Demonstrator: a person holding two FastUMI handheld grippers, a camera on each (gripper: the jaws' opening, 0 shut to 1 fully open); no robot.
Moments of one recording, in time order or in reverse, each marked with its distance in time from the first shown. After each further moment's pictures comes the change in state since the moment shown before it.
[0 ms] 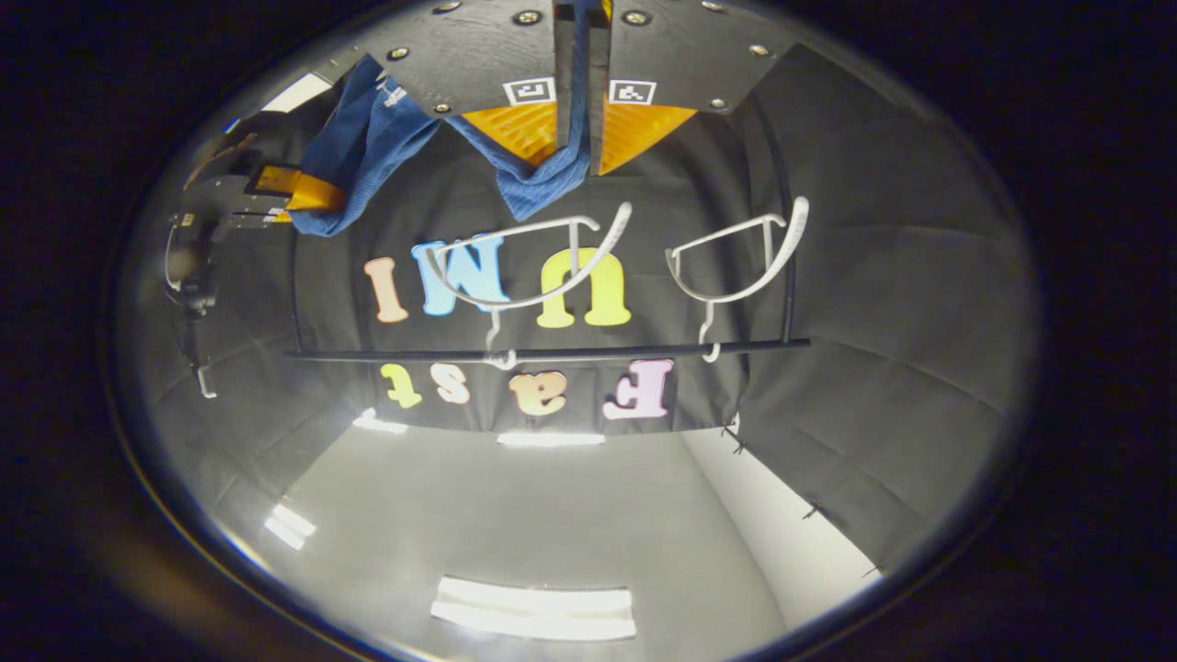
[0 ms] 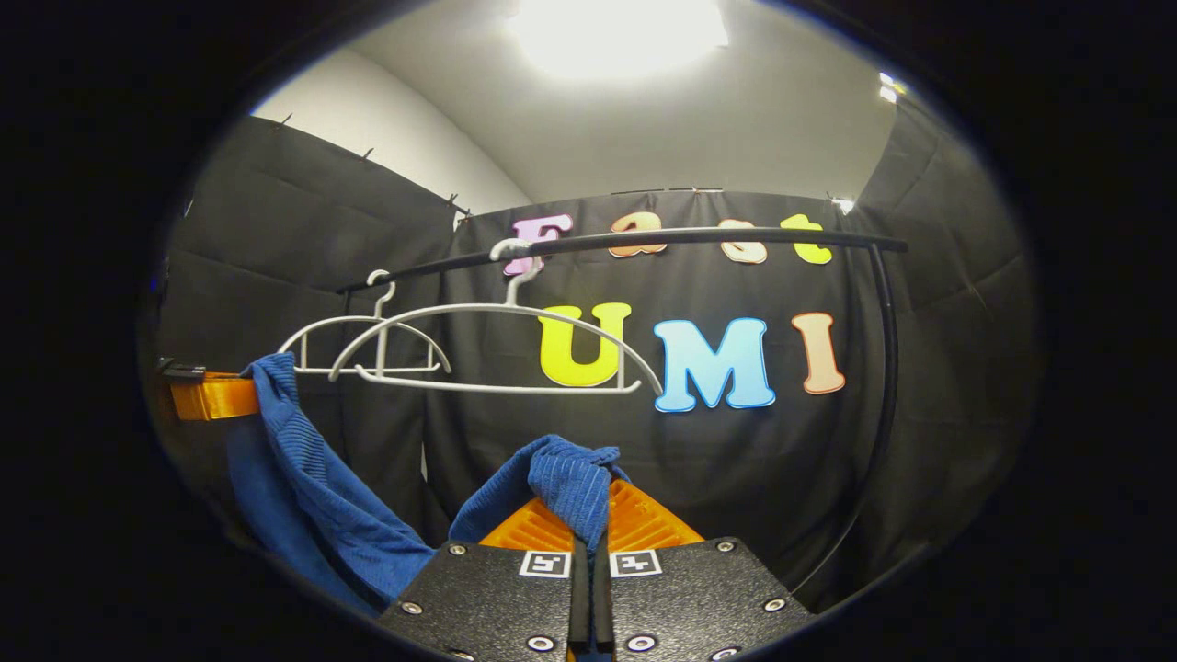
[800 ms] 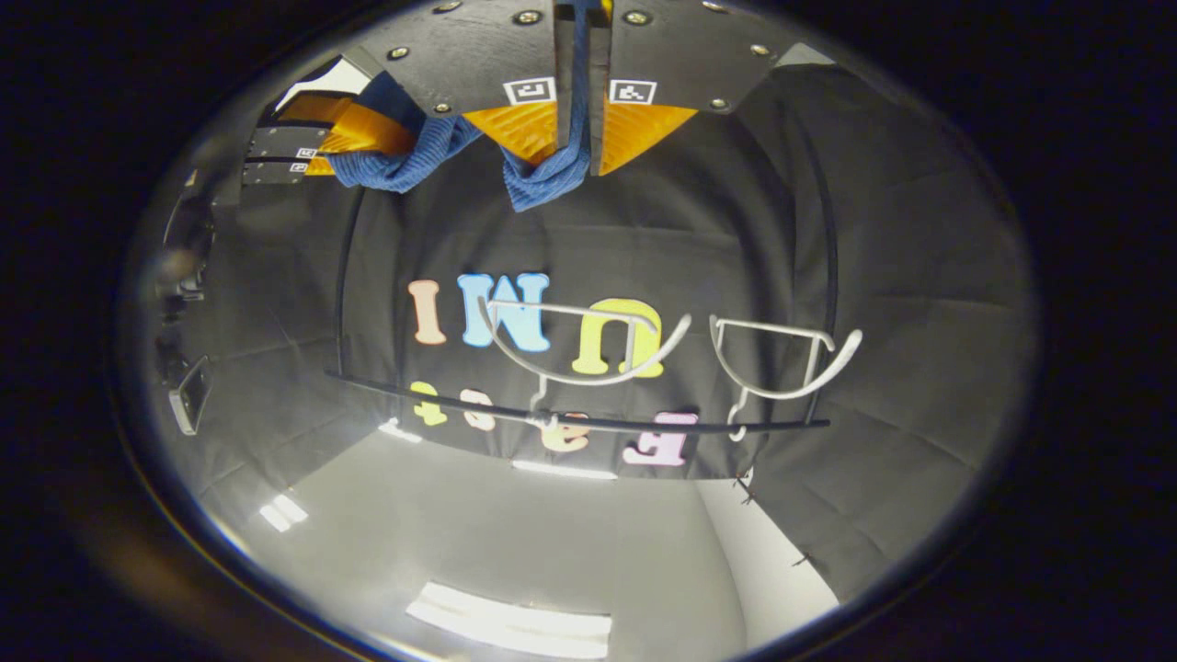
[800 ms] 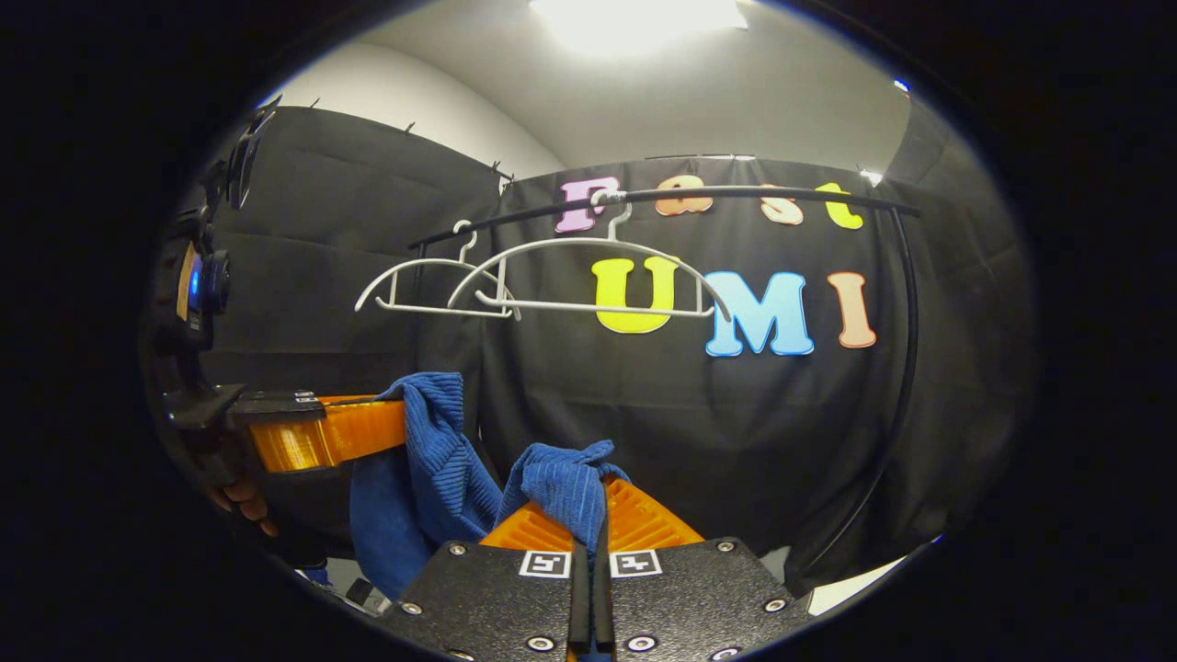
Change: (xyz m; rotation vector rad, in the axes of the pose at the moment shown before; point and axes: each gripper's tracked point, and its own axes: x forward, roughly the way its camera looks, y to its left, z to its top) left arm -0.035 -0.051 -0.107 -0.113 0.154 -0.080; right arm -0.071 0.080 -0.086 0.016 0.177 0.093
